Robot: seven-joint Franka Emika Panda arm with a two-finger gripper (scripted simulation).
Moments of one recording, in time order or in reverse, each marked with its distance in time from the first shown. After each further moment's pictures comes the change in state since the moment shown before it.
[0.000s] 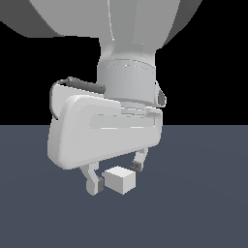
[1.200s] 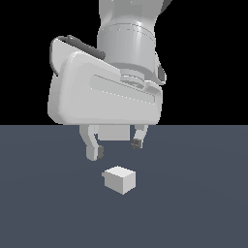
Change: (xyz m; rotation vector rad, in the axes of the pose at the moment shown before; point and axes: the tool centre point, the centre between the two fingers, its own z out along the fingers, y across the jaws) arm 0.005 0.001 -0.043 -0.001 0.001 0.005
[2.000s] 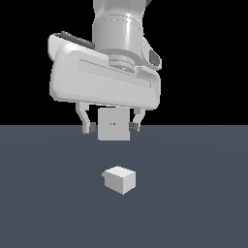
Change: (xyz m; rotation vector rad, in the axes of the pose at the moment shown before) arm 0.026 0.011 -0.029 -0.012 -0.022 0.211
